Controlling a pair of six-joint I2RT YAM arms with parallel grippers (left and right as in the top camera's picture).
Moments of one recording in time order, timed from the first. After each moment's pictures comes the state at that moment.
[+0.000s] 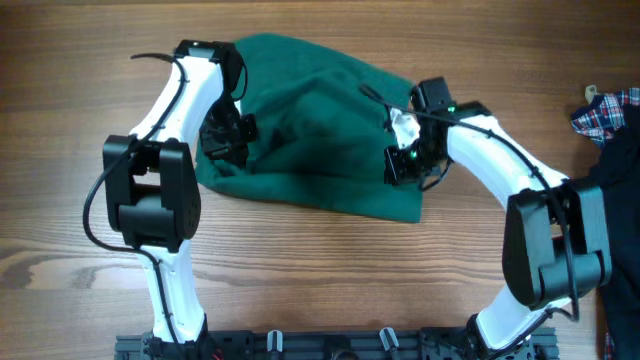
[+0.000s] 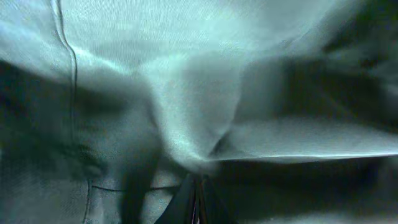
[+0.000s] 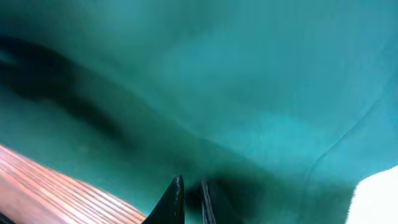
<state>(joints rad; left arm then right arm) -0.15 2.19 1.76 -1.42 0.14 -0.37 0.24 1.85 1.17 -0.82 -0.36 0.00</state>
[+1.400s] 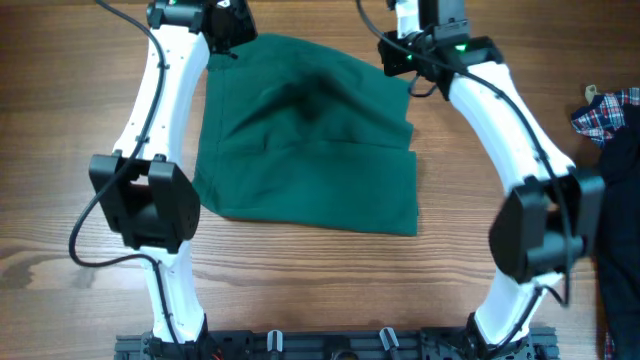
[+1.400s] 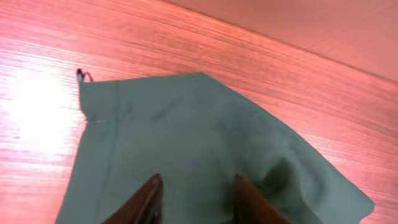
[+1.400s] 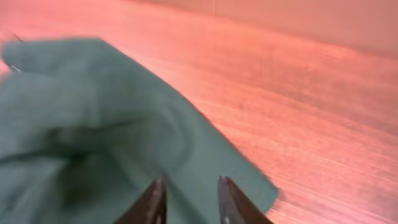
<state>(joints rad) -0.15 2.19 2.14 -0.90 0.03 -0.42 0.24 2.00 1.69 -0.53 -0.13 -0.04</state>
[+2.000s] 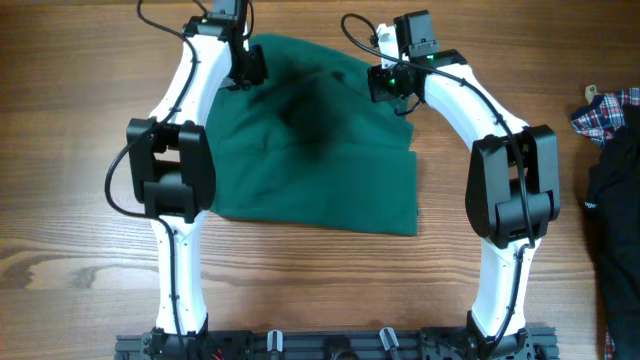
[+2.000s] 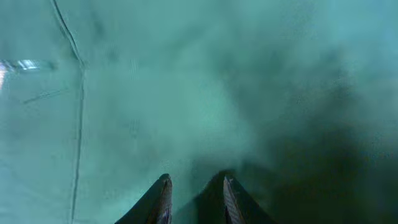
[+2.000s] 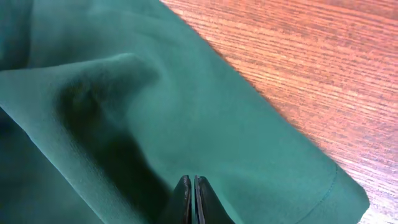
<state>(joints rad) -0.15 2.45 2.14 -0.96 0.05 -0.33 0.24 2.21 1.69 -0.52 -0.19 -0.01</state>
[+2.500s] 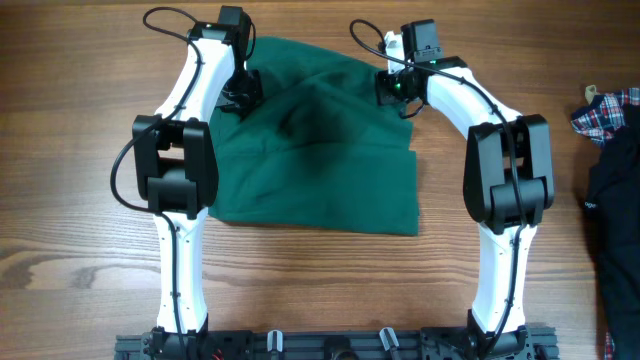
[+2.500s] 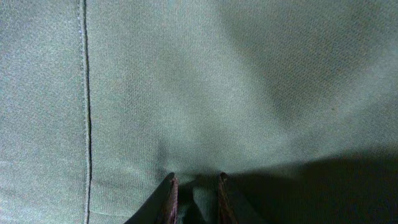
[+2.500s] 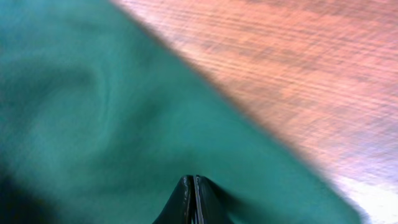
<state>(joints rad) -0.15 2.49 2.14 -1.16 -0.03 -0.32 0.19 2.31 1.69 -0.44 -0.20 -0.01</state>
